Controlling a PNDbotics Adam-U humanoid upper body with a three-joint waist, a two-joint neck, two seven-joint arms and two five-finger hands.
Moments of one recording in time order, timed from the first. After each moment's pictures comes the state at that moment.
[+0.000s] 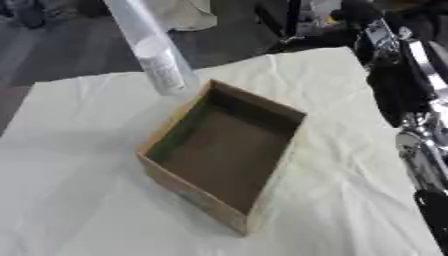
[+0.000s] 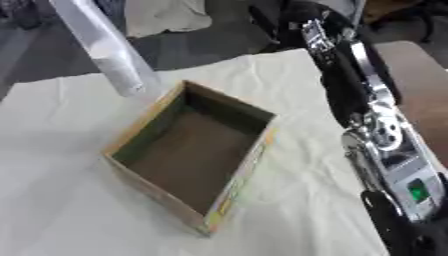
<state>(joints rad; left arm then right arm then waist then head) -1.39 0.55 -0.28 -1.26 -0.12 -0.01 -0.64 -0.50 -0.45 0.07 -1.96 -0.24 0.15 -0.16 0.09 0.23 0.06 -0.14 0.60</state>
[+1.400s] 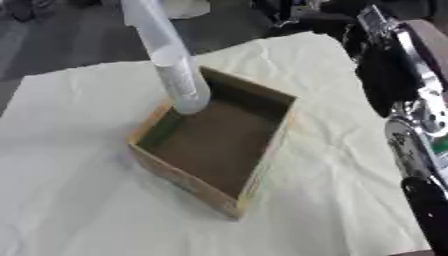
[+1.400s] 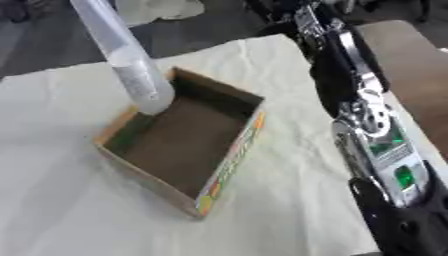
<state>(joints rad) -1.32 0.50 -0.32 -1.25 -0.13 0.02 -0.62 -0.53 -0.40 0.10 -1.93 -0.25 0.17 -0.14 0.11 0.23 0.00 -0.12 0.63</state>
